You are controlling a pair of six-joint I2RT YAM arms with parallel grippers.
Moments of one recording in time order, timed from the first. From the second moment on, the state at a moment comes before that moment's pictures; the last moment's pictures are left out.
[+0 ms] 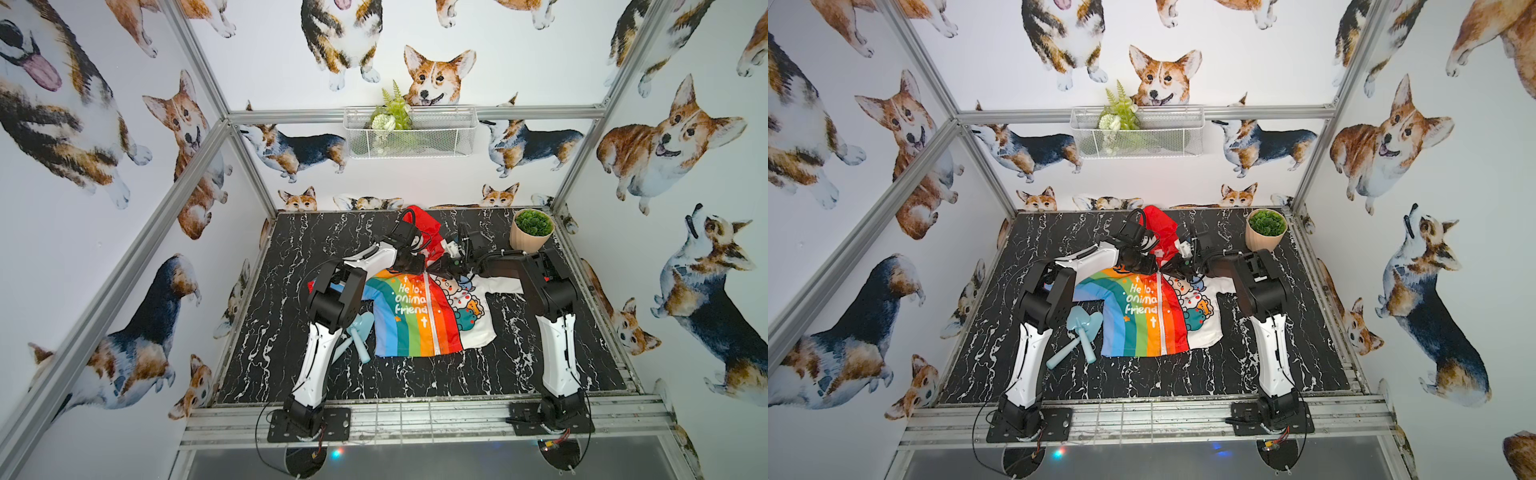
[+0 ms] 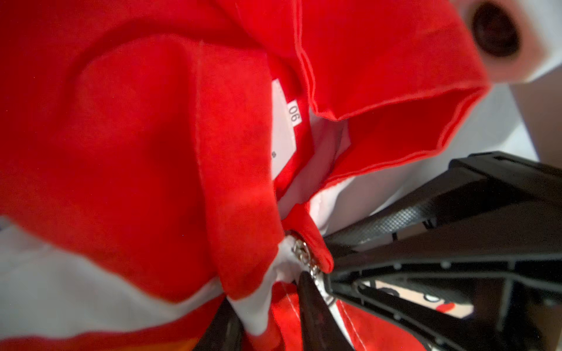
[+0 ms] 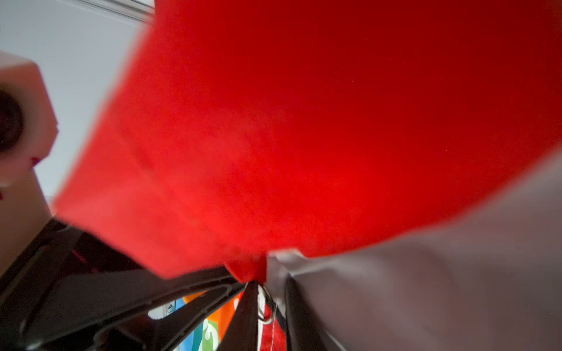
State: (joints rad) left arm -0.54 2.28 1.73 -0.52 0.26 -0.25; right arm 0.37 2.22 1.33 0.06 -0.77 0.66
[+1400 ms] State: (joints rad) left arm -0.54 2.29 1.74 -0.52 0.27 -0.24; right arm 0.37 2.21 1.29 0.16 -0.79 0.70
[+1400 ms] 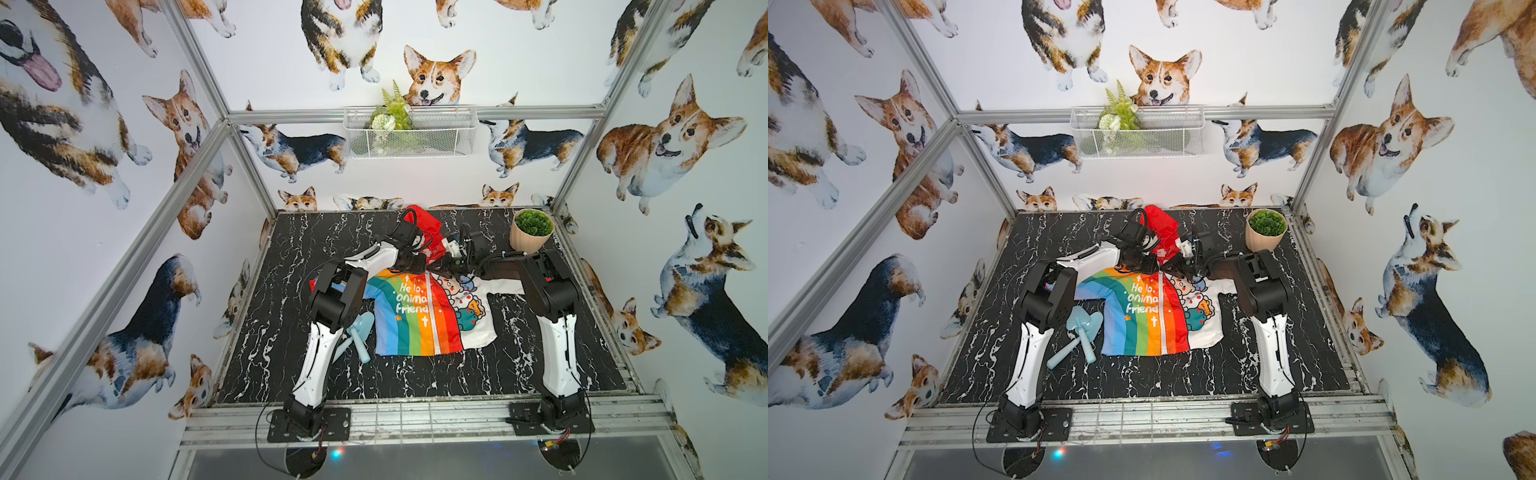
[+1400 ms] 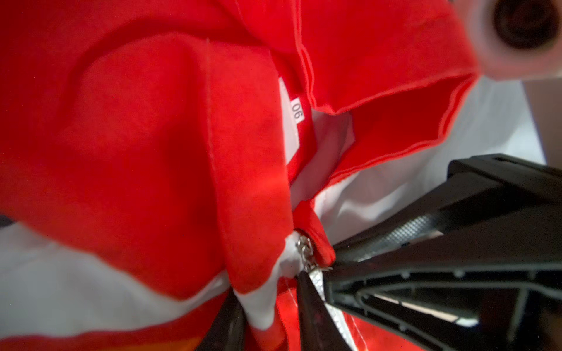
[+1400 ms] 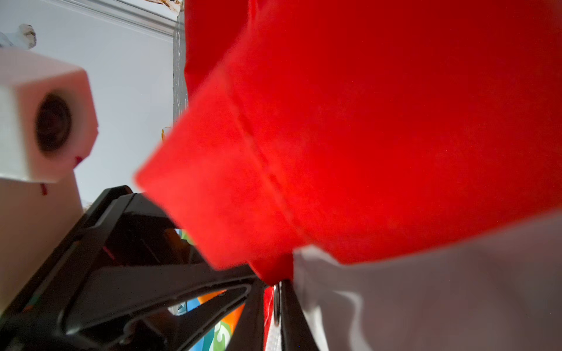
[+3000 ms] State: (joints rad) left arm -0.52 2.29 1.80 -0.55 0.26 -0.26; right arm 0.37 2.18 1.27 0.12 -0.77 0.68
